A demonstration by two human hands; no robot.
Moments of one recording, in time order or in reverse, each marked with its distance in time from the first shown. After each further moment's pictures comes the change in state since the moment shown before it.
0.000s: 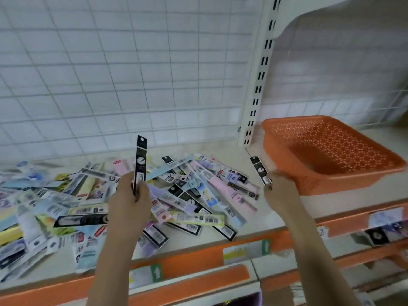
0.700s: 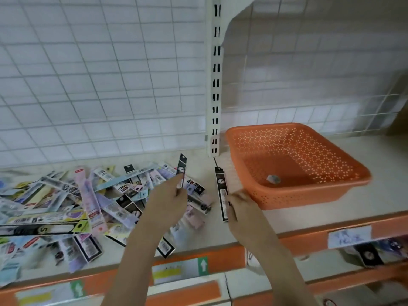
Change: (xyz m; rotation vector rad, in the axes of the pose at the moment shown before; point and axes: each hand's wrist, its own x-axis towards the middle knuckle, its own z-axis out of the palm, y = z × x) left_hand -0.023 0.108 0.127 0.111 -0.435 0.010; right_hand 0.000 0.064 -0.006 0.143 -0.067 -0.462
